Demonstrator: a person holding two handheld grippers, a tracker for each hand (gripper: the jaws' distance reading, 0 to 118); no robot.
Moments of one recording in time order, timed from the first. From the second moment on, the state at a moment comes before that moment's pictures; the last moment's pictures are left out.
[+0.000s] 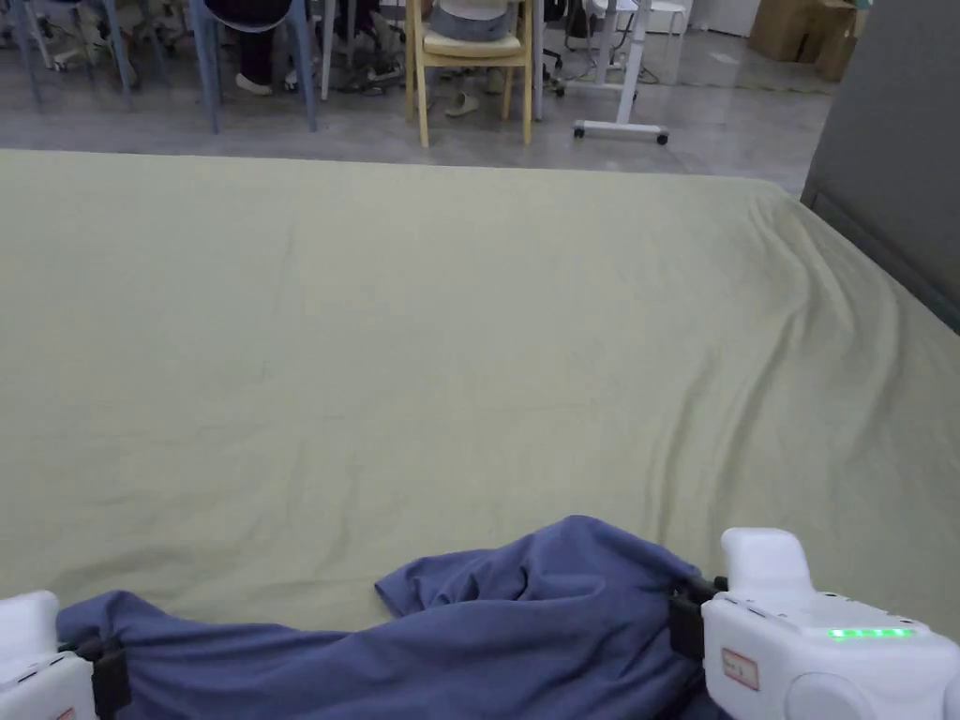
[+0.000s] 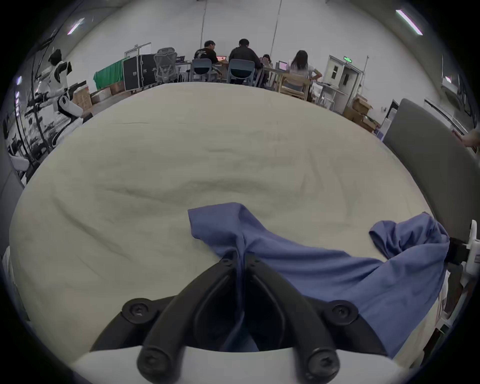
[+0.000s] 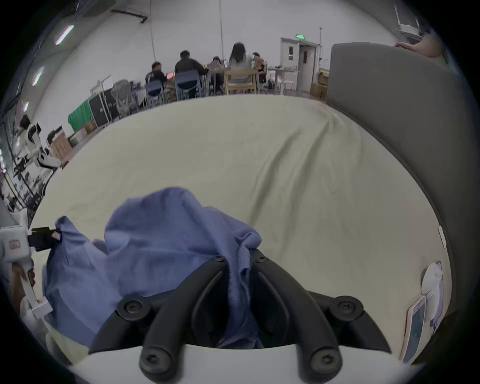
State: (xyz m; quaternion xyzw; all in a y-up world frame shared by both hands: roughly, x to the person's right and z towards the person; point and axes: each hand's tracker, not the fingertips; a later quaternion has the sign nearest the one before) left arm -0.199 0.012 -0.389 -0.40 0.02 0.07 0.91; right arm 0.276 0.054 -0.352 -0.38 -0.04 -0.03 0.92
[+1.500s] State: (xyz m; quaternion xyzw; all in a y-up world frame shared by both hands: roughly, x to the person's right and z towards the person) left arm -0.169 0.313 -0.370 -0.07 0.03 0.03 1.00; right arm 0.298 0.327 -0.335 -0.02 -0.11 0.02 0.99
